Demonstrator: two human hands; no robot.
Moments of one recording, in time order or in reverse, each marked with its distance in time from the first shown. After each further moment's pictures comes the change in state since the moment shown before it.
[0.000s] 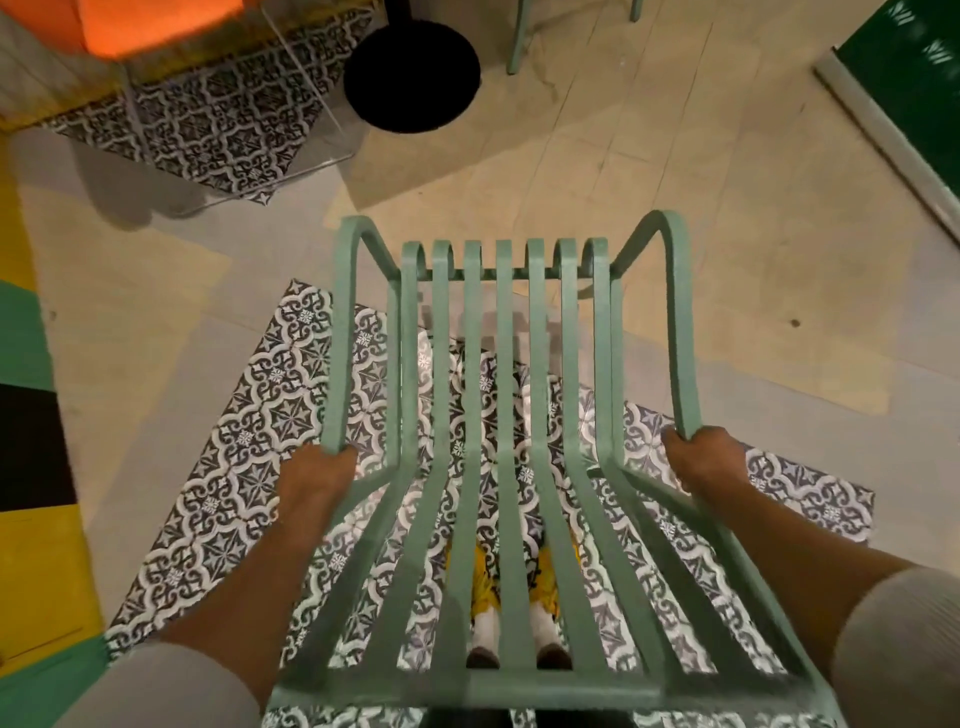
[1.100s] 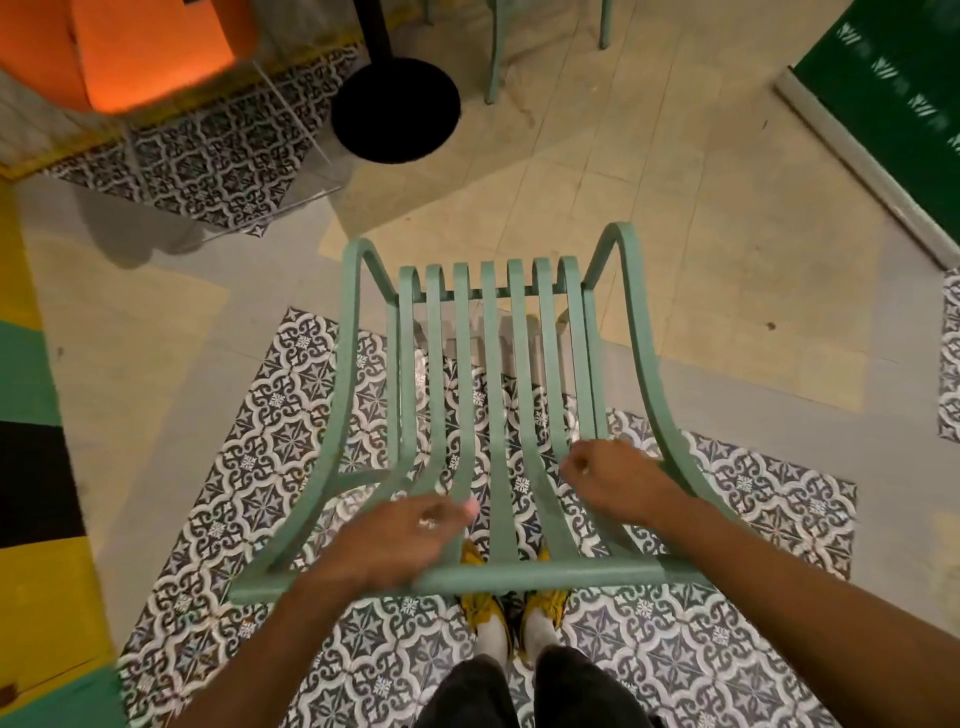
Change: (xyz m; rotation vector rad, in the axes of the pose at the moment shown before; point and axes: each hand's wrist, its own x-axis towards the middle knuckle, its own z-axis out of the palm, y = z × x) left_hand -0.175 0.064 -0.062 0.272 -0.574 0.578; right_hand -0.106 -0.073 -0.014 -0.449 -0.383 -0.530
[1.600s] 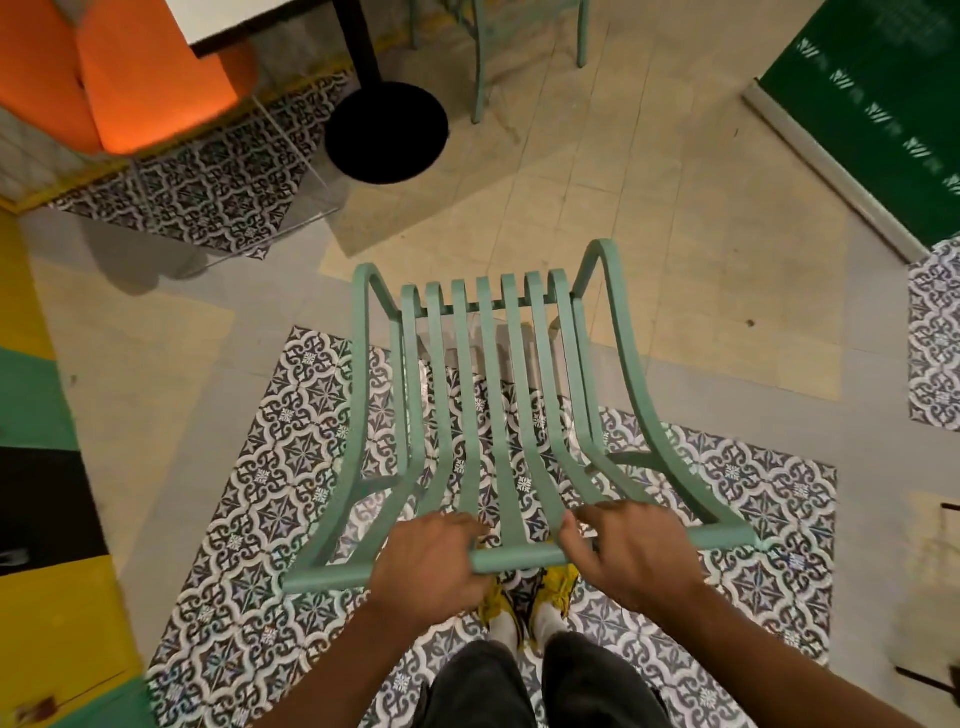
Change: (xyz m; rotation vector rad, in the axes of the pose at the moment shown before) left_hand -0.023 0.005 0.029 0.625 0.277 0.310; right_hand -0.101 -0.020 0.029 -0.378 0.400 -0.077
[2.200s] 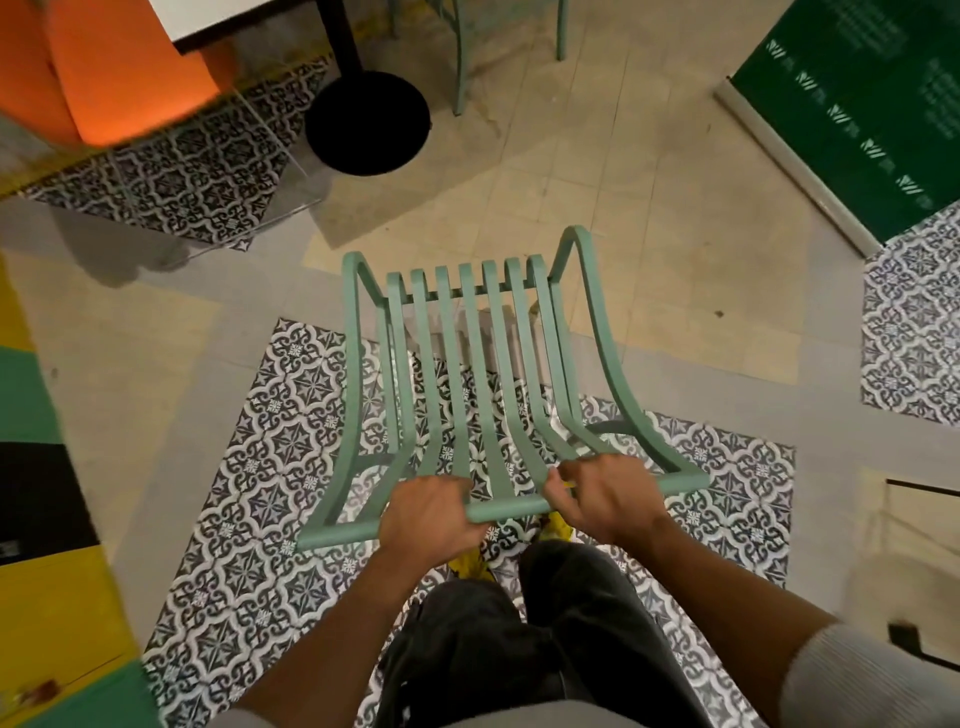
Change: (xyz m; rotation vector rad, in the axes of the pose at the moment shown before) left_hand 0.020 0.010 -0.019 0.053 0.052 -0.049; right_hand 0.021 0.018 -0.020 0.025 0.041 -0.050
